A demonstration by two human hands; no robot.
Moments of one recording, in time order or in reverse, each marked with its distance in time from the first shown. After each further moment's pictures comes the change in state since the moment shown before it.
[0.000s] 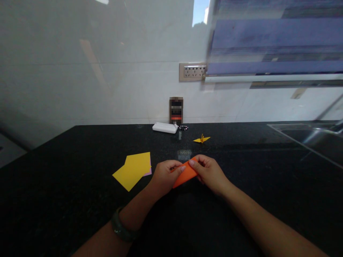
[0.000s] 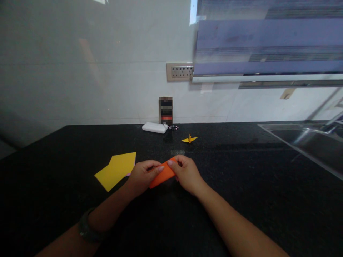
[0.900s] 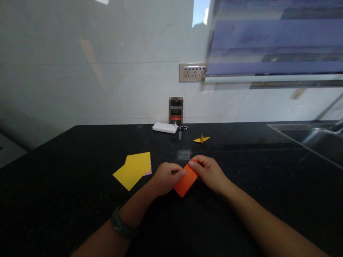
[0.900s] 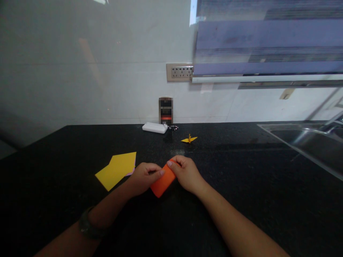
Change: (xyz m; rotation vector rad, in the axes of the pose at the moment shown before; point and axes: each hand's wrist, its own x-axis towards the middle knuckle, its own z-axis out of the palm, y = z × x) left_hand -0.002 -0.001 -0.003 -0.110 -0.224 -0.023; right_hand 0.002 -0.001 -0.005 -0.066 -0.030 -0.088
